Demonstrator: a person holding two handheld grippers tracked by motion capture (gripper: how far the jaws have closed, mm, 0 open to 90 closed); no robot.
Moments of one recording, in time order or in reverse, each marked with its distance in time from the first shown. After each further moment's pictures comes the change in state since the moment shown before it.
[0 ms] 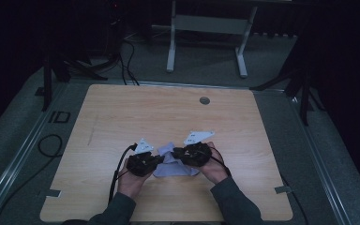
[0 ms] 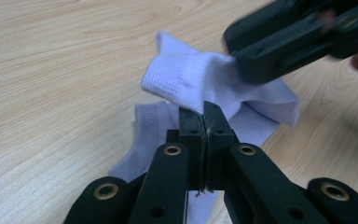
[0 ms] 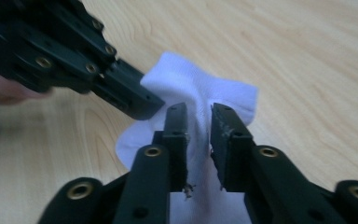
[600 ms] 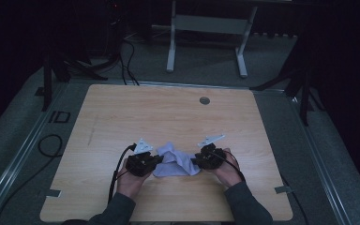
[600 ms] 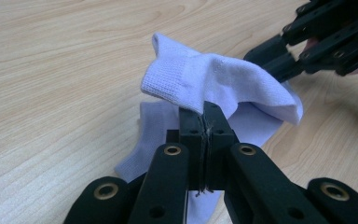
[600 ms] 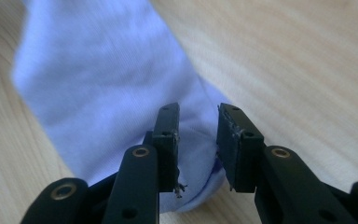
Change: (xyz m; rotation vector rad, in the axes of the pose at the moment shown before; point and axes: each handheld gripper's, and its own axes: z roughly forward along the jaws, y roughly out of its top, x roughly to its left) left arm 0.001 -0.001 -0.002 0.005 0.009 0.000; right arm -0.033 -0.049 -0.007 0.255 -0.146 0.154
